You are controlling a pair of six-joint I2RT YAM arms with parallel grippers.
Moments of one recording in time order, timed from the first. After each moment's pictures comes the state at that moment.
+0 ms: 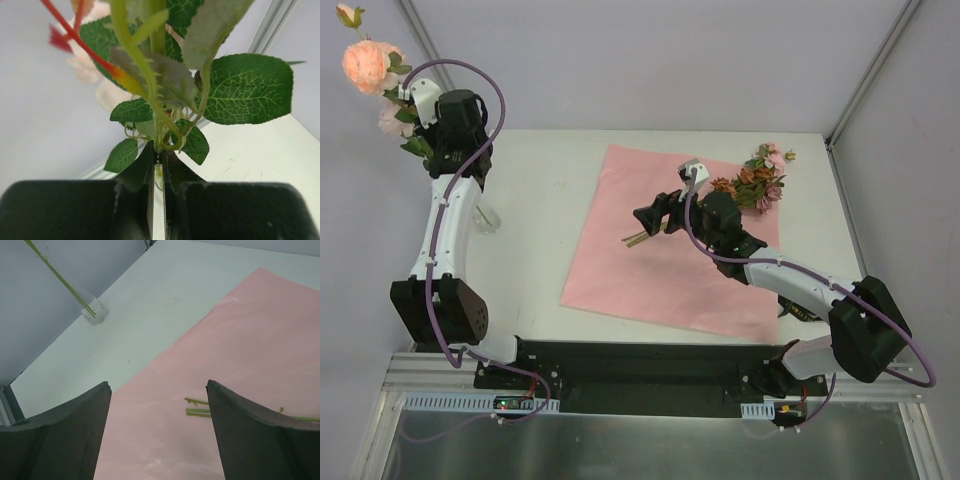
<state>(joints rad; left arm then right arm) 0.07 1.50 1.57 -0.41 -0.86 -0.25 0.72 1.40 0.85 0.42 -0.11 0.33</state>
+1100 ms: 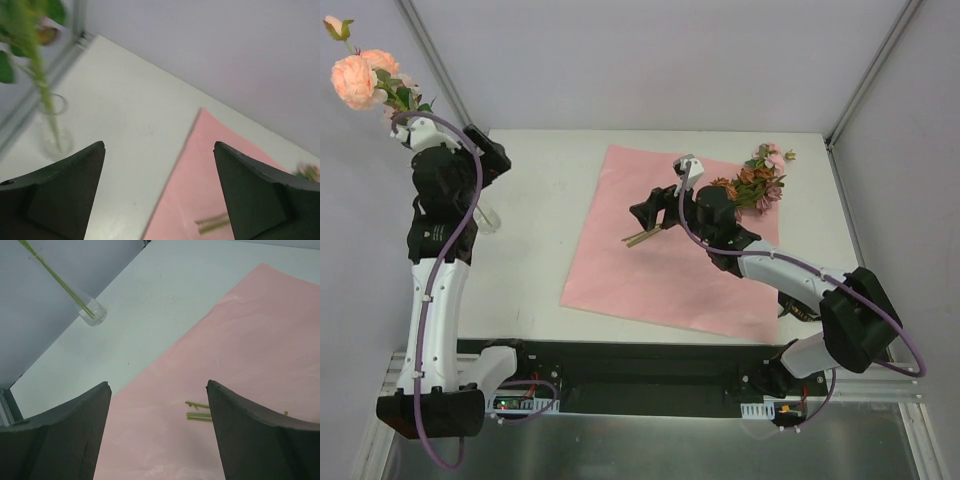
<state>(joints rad) 0.07 1.00 1.24 -0.41 -0.18 -0.45 0.71 1.45 0.90 0.41 -0.12 0.35</state>
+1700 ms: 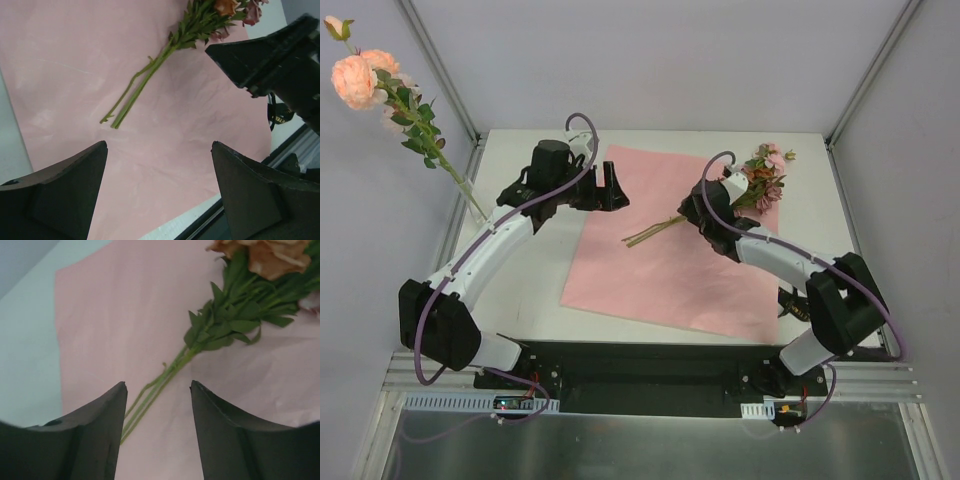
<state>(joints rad) -0.38 1.39 1.23 -0.43 0.35 -0.39 0.62 1.53 0.96 0.05 0.44 0.84</state>
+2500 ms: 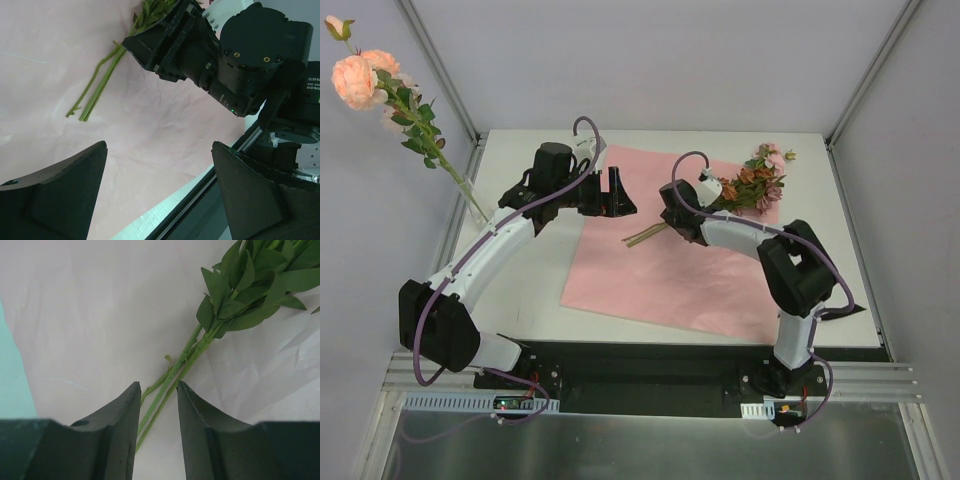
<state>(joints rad) -0.40 1.39 1.21 -0.41 0.52 -0.43 0.67 1.88 1.21 -0.15 0.50 1.09</state>
